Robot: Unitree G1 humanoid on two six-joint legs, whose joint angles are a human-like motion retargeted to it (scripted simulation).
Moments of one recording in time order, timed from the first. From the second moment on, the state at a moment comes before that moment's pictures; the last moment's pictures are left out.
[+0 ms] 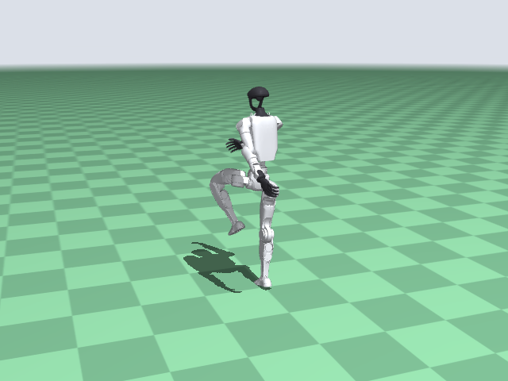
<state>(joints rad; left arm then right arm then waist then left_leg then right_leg) 0.48 0.17 0.16 1.70 0.49 0.22 -0.09 -0.91 -0.13 -0.03 1.05 -0.32 -0.10 -0.15 0.42 -0.13 0.33 -1.07 0.36 0.61 1.65 0.18 0.26 0.07 -0.10 0.17 0.12 0.15 -0.07</state>
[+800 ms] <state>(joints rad) -0.43 0.12 -0.17 1.22 0.24 -0.27 -0.11 0.38 -0.22 -0.38 1.70 0.02 0.33 0.11 -0.16 0.17 0.23 0.12 0.14 0.29 0.07 0.19 0.05 -0.48 0.15 -0.12 1.08 0.31 -0.06</state>
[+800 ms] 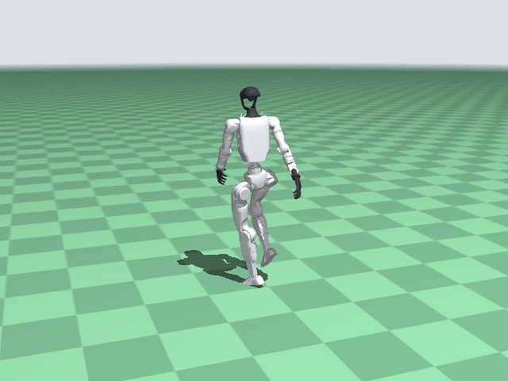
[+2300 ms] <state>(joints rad) 0.03 0.10 -0.07 1.53 0.27 -0.14 0.24 -0.20 -0.15 -0.15 1.18 -0.21 -0.08 0.24 0.14 -0.02 0.01 -0.06 -0.01 0.44 0.14 0.17 0.03 -0.06 -0.10 -0.09 0.04 0.12 0.15</state>
